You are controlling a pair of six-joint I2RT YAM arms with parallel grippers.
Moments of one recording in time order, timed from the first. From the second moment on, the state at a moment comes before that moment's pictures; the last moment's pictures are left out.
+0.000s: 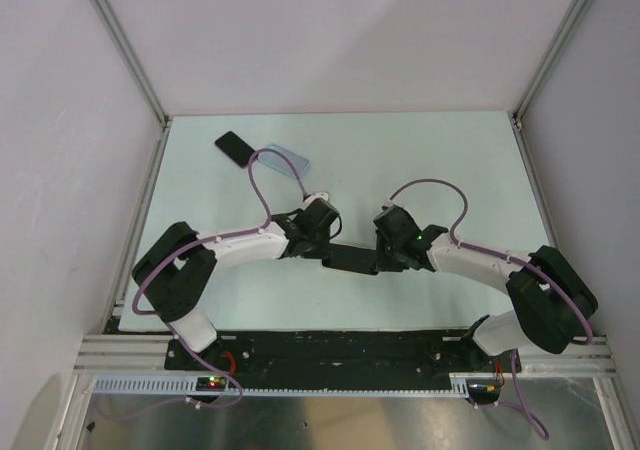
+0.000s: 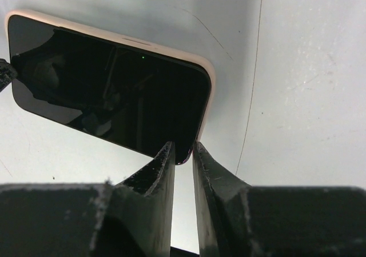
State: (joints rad) left arm -0.84 1.66 0.95 -0.33 -0.17 -0.71; right arm 0.73 1.43 0.75 -0.37 0.06 0.72
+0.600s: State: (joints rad) left arm -0.84 1.71 0.98 -0.29 -0.23 -0.72; right arm 0.76 1.45 0.76 -0.38 0.11 0.73
